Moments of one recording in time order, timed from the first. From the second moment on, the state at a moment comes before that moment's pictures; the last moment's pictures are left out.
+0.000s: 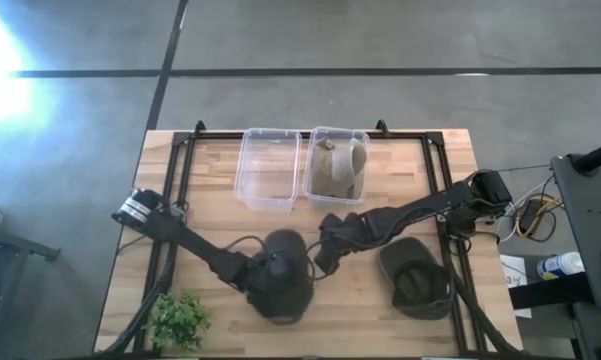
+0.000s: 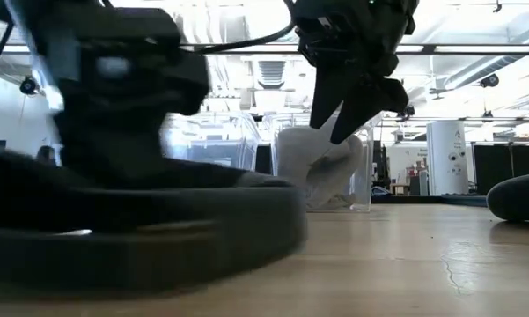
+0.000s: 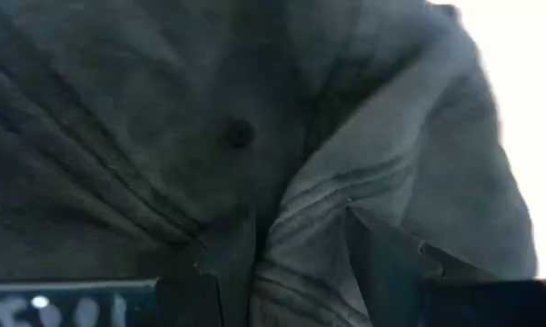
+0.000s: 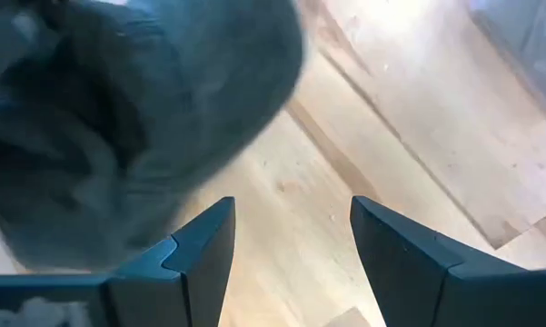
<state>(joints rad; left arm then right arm) -0.52 1.86 1.03 -0.23 -0.19 -1.11 0.24 1.73 1.25 -0.63 0.18 0.94</state>
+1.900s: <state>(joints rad) -0.48 1.82 0.94 0.17 -0.44 -0.51 0.22 1.73 1.21 -0.60 -0.14 0.92</state>
